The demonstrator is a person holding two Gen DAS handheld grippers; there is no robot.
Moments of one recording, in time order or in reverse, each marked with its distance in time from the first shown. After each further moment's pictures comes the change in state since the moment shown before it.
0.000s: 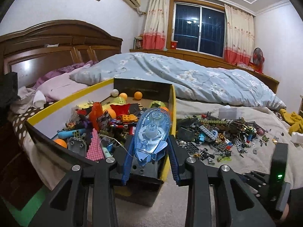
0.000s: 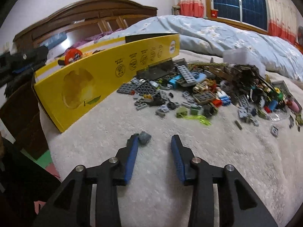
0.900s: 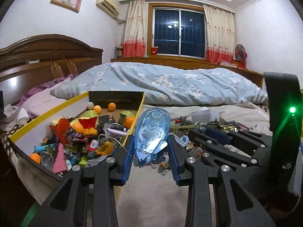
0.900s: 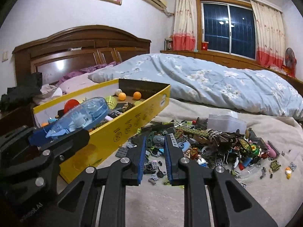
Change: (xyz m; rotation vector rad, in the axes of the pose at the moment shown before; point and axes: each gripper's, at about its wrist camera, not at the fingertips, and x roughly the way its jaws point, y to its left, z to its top) left arm 0.002 -0.069 0.008 0.097 -0.056 -0.092; right arm -0.054 0.010 0.077 -0.025 -0.247 -0.107
